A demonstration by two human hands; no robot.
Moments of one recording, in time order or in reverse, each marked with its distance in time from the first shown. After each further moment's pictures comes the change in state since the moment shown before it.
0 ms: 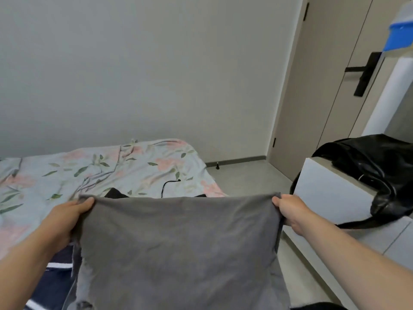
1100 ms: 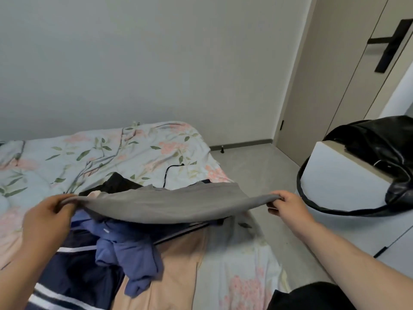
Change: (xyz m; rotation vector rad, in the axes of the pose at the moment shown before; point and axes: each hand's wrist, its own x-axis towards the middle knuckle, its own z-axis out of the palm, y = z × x) left_hand 0.000 -0.056 -0.023 0.417 0.267 0.417; right_hand 0.004 0.049 0.023 -0.008 -0.081 -0.192
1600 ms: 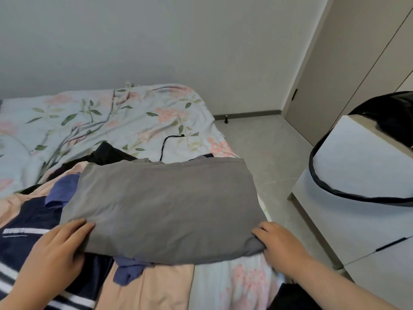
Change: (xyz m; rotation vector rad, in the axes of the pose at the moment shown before) left_hand -0.079 -0.087 0.046 0.636 -0.195 0.652; right_hand -0.022 0.111 0.039 -1.188 -0.480 -0.509
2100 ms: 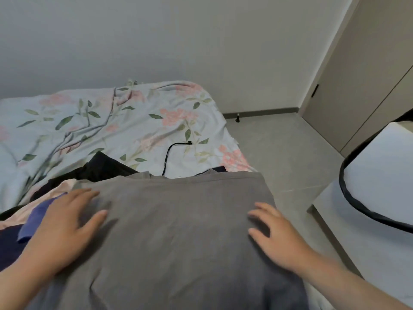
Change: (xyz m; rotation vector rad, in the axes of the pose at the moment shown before) left_hand 0.143 0.023 -0.020 -0.238 -0.169 -0.282; right_hand 0.106 -0.001 -0.035 0.559 0.111 0.096
